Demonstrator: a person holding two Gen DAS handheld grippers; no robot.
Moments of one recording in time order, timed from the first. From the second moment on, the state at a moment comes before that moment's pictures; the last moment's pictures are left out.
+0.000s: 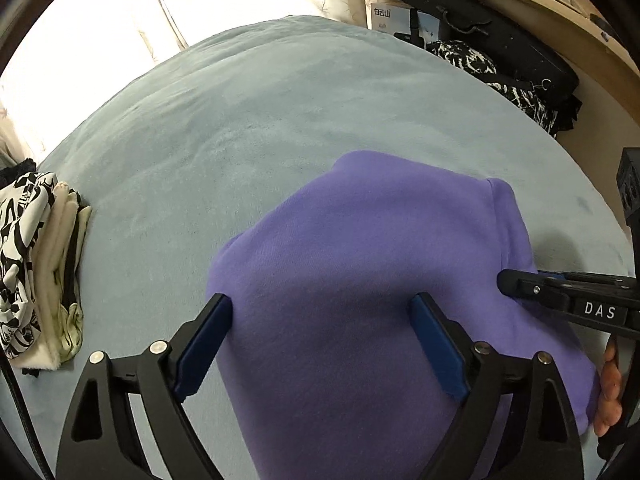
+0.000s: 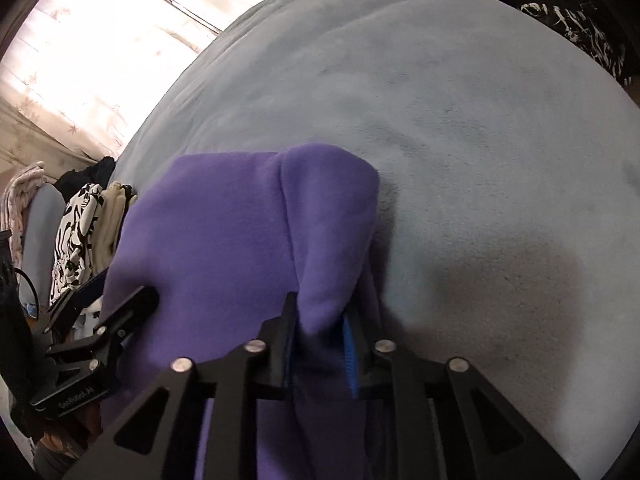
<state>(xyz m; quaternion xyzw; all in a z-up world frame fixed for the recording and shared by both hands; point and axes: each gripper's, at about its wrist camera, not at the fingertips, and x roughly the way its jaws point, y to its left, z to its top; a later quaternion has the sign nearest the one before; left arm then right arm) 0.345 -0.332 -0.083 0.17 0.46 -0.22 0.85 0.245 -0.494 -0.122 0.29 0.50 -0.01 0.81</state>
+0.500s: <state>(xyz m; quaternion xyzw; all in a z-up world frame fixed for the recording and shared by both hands) 0.305 -0.299 -0.036 0.14 0.44 -0.25 0.85 0.191 -0.480 -0.057 0.28 0.49 0.01 0.83</state>
